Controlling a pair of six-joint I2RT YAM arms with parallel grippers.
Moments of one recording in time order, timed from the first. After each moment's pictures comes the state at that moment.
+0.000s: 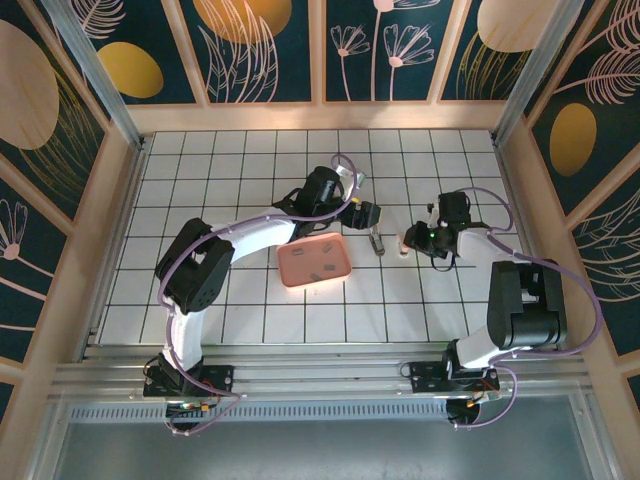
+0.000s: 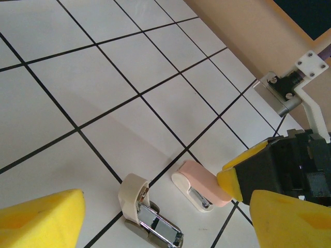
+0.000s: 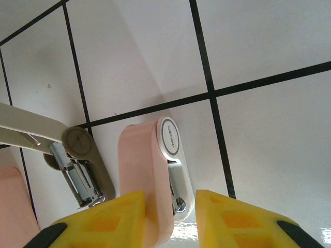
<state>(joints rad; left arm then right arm) -0.73 2.00 1.40 0.10 0.34 -0.38 0.07 1.50 0.79 -0.35 -0.31 0.39</state>
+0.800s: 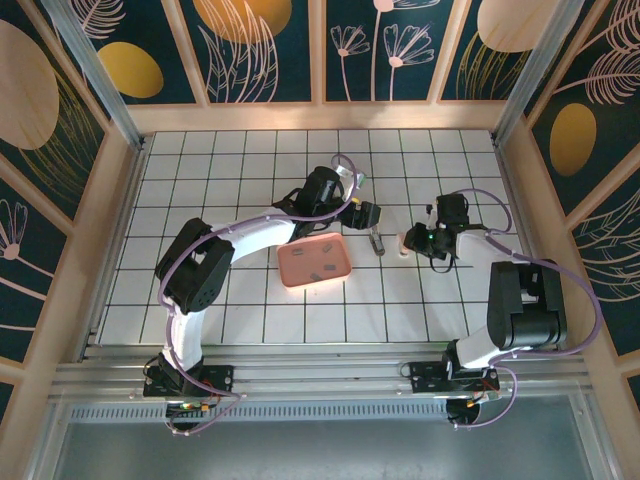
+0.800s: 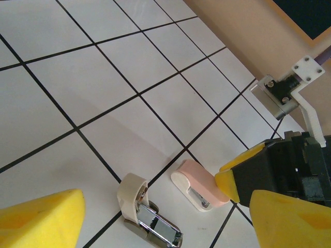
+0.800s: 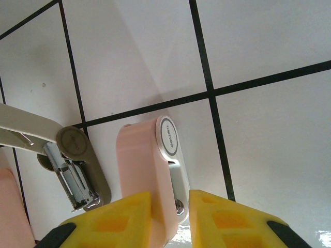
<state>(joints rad) -0.73 2.00 1.40 0.10 0.34 -0.38 0.08 1.50 0.77 -0.32 -0.28 0.39</state>
